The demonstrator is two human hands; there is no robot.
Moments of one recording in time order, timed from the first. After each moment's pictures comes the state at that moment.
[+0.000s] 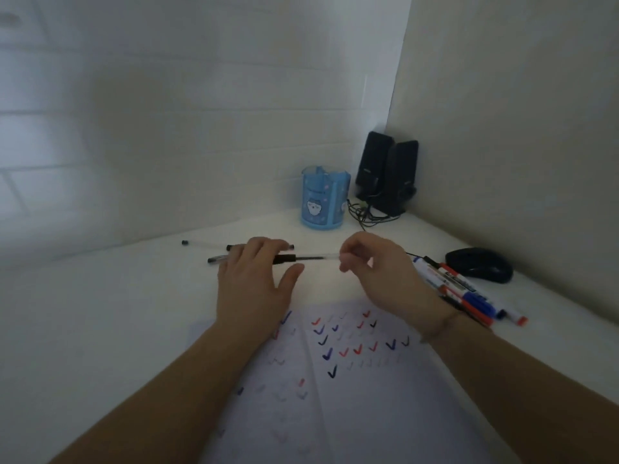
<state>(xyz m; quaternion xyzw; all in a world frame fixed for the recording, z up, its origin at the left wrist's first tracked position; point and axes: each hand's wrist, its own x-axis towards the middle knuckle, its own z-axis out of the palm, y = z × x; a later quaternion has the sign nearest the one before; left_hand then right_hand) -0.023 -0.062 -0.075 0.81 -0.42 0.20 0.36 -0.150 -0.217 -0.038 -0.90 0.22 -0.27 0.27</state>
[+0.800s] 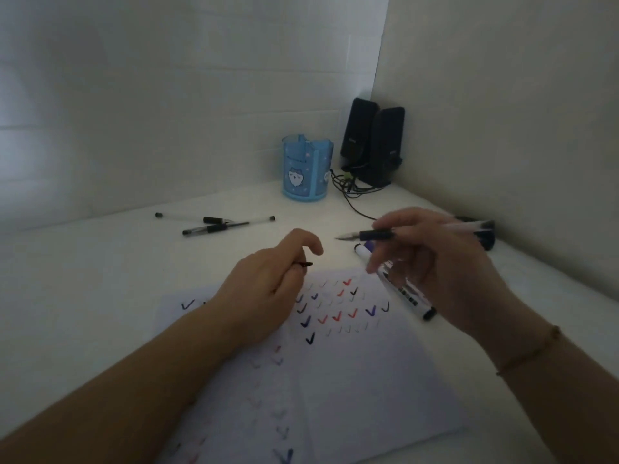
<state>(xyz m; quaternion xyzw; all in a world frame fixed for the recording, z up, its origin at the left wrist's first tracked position) -0.068 -0.052 -0.061 0.72 -0.59 -0.03 0.37 -0.236 -0.197 -0.008 -0.64 0.13 -0.29 0.70</state>
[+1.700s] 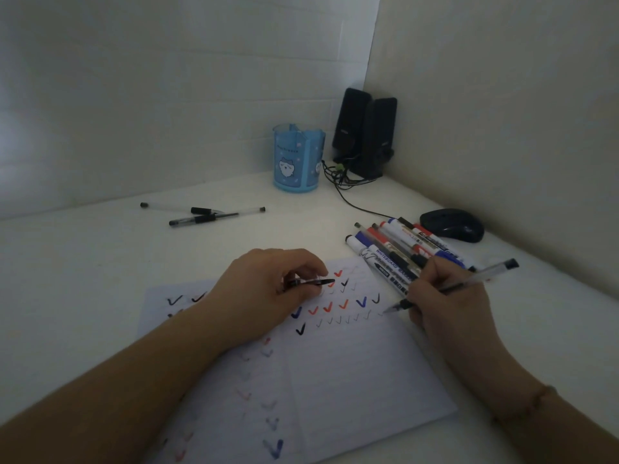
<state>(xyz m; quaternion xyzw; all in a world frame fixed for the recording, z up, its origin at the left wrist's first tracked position) -0.075 -0.054 -0.065 0.73 -0.59 -0.05 0.34 -0.266 -0.191 -0.066 -0.74 0.34 -0.38 0.44</state>
